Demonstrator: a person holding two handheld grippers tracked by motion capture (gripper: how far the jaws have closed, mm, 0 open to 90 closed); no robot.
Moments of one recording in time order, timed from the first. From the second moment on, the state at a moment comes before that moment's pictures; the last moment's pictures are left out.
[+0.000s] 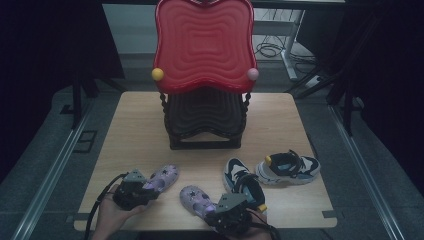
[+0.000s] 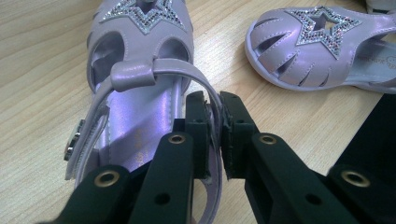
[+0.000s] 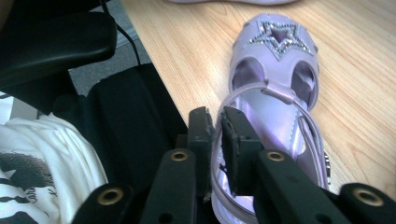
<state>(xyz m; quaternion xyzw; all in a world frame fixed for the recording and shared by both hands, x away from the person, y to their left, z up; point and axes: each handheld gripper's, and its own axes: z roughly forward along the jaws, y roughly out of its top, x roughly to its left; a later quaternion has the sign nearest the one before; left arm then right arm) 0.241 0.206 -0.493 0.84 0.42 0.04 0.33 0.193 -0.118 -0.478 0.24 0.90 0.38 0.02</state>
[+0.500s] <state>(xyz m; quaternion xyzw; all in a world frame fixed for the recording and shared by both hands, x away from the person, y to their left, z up) 0.241 0.206 -0.493 0.84 0.42 0.04 0.33 0.202 -0.099 -0.492 0.24 0.91 0.33 0.02</state>
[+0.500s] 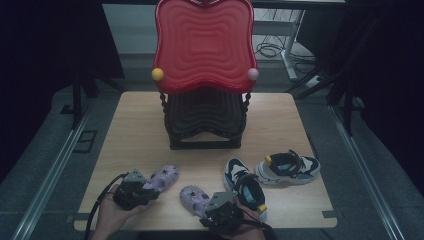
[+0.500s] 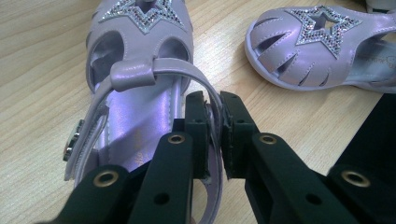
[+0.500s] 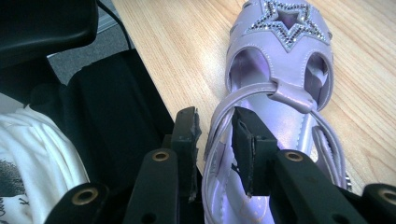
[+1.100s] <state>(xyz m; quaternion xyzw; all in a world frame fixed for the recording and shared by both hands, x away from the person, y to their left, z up) 0.239 0.213 -0.489 0.83 0.43 0.05 0.34 0.205 -0.103 -0.491 0.25 0.91 0.34 0.03</state>
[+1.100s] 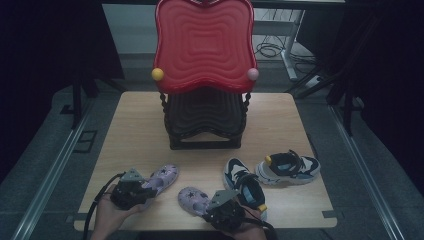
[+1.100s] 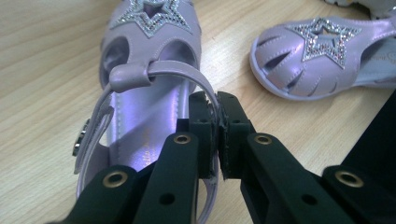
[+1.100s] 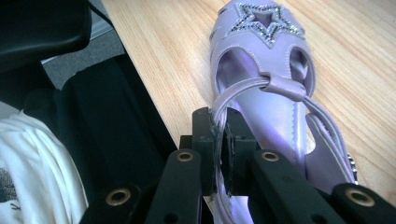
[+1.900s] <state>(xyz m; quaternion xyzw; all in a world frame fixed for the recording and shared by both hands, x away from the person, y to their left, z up) 0.224 0.241 -0.450 0.78 0.44 0.08 0.43 0.210 -0.125 -0.458 0.25 0.86 0.44 0.00</state>
